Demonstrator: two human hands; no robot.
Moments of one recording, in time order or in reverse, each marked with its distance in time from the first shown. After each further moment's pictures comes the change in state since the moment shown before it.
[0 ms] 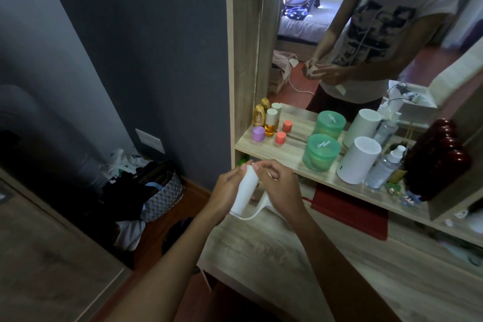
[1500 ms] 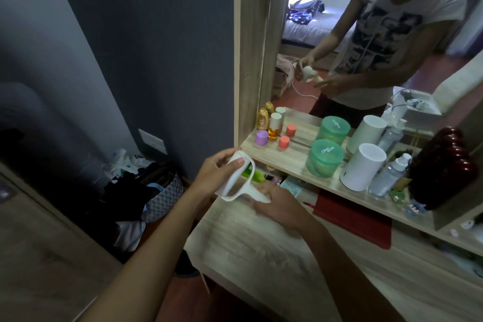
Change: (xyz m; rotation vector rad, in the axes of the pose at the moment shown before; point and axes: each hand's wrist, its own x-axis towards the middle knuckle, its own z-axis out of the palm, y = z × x) left_hand 0.019 0.029 -0.036 0.133 0.036 0.190; right_hand -0.010 -0.003 -0.010 -0.312 -0.453 0.142
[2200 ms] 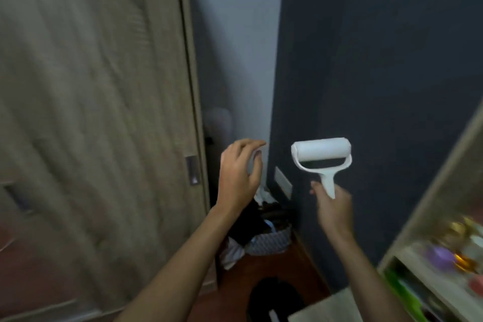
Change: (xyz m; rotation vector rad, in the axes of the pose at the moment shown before) left_hand -0.085 0.079 -0.222 0.885 1.048 0.635; right_hand 0.120 -0.198 0.117 0.379 0.170 -0.329
